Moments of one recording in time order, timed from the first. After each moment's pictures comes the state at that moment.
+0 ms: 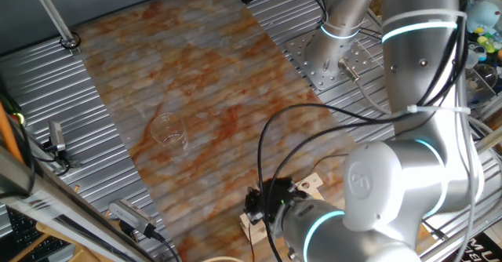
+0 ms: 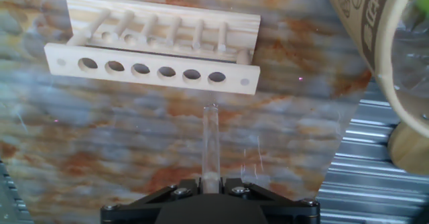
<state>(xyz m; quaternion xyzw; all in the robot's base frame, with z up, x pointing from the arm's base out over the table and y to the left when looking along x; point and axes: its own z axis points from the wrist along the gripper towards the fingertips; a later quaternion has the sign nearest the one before) 0.494 0.352 0.217 0.72 -0.62 0.23 0.23</state>
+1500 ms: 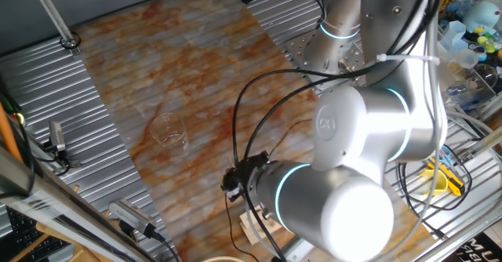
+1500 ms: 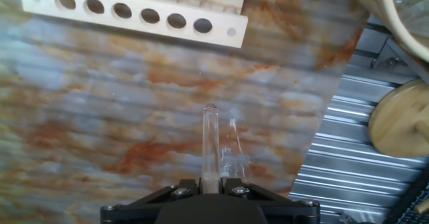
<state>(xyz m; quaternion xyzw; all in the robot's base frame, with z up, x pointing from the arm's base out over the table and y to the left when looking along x) 0.521 0.299 0.234 0.75 -0.60 0.22 0.19</state>
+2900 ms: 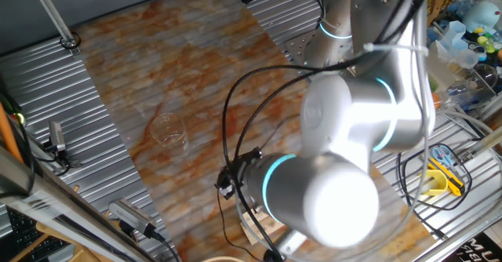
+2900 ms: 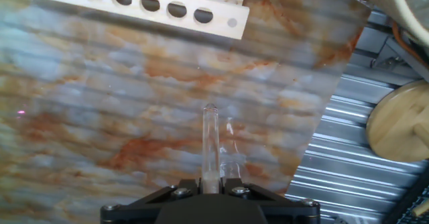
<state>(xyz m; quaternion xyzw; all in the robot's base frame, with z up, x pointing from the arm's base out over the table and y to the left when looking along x) 0.526 0.288 0.232 0.77 -0.58 0.19 0.17</state>
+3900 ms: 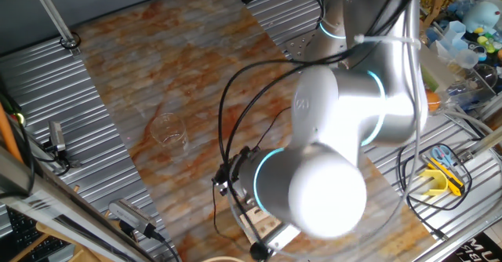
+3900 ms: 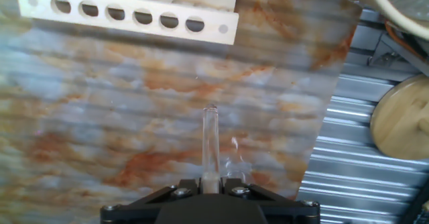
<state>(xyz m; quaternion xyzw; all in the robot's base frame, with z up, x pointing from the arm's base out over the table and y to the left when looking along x) 0.524 0.286 0.232 0.75 -0.61 0.20 0.16</state>
